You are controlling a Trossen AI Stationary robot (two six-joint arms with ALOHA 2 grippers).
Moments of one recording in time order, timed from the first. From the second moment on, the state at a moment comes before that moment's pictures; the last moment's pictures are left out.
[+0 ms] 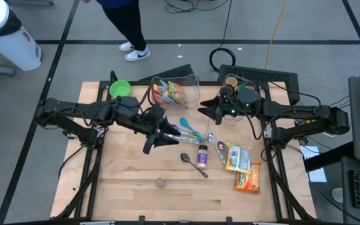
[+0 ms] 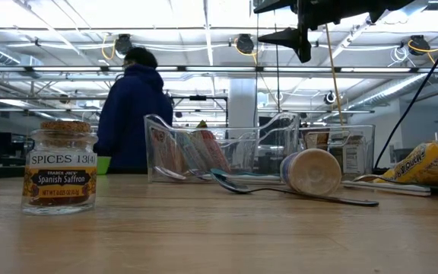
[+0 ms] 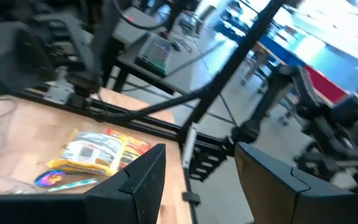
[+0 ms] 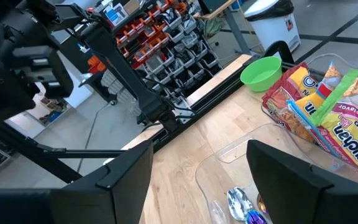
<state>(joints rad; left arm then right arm) -0.12 1.34 1.38 -0.21 0.19 -0.48 -0.22 1.11 0.83 0.16 -0.08 0.62</state>
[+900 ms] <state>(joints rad) -0.18 1.34 1.38 -0.52 0.26 -0.58 -0.21 1.11 0.83 0.15 -0.08 0.54</state>
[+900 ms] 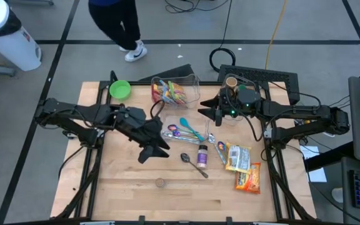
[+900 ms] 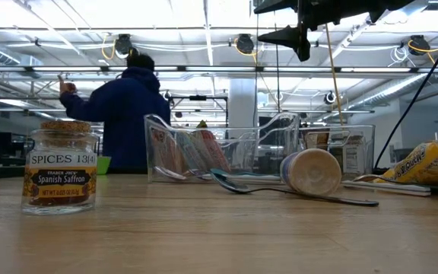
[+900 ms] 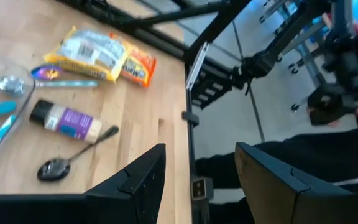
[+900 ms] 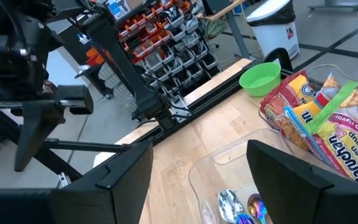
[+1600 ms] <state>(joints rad) -0.36 1.41 1.39 -0.73 0.06 -0.62 -0.12 1.14 0.83 0.37 -0.21 0.62</state>
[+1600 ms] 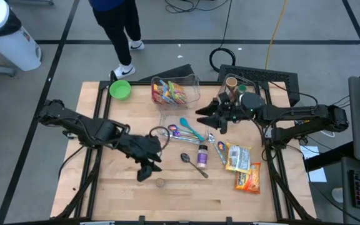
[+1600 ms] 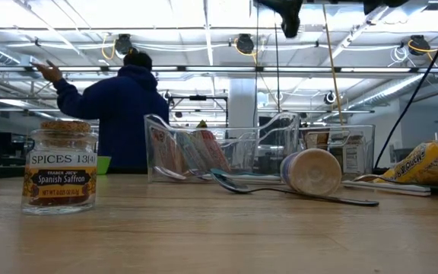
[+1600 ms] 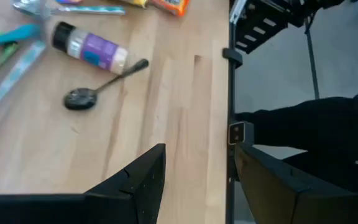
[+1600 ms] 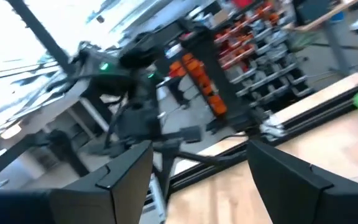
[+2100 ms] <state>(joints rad) -0.53 1.54 1.39 -0.79 -0.16 -0.68 0.14 1.15 0.83 0.45 -0.20 0.54</state>
